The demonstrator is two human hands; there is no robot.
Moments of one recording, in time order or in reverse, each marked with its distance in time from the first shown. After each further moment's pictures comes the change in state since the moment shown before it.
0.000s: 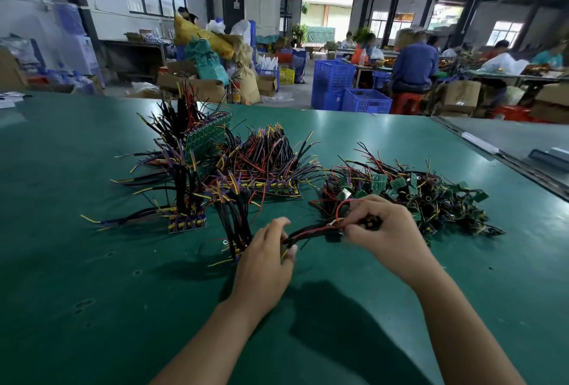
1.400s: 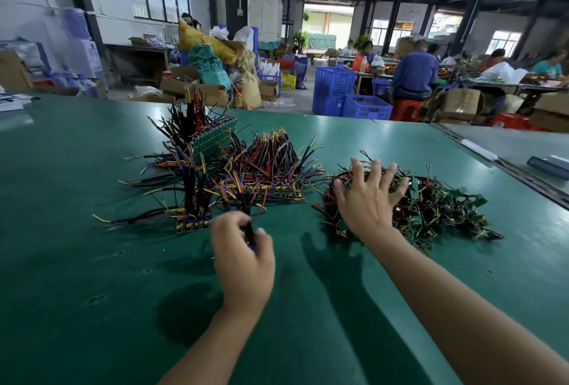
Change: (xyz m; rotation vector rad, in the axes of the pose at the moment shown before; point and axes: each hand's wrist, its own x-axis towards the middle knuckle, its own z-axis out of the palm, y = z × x) left_hand -0.004 0.006 -0.028 -0.141 0.622 -0.075; right_hand 0.079 0.045 0.046 -0.901 0.195 0.163
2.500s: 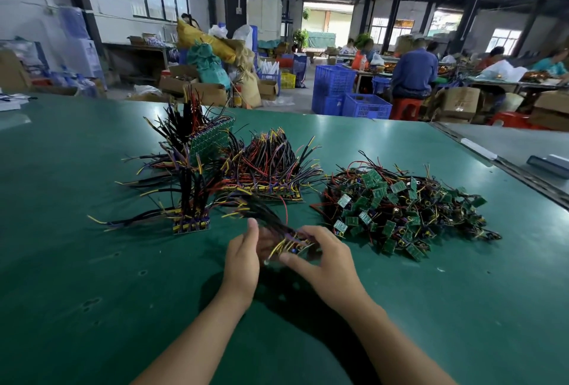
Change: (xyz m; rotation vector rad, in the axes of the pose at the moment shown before) left_hand 0.001 -0.029 0.019 -0.487 -0.454 -0.685; right_hand -0.107 -0.025 0.005 0.842 -0.213 -0.201
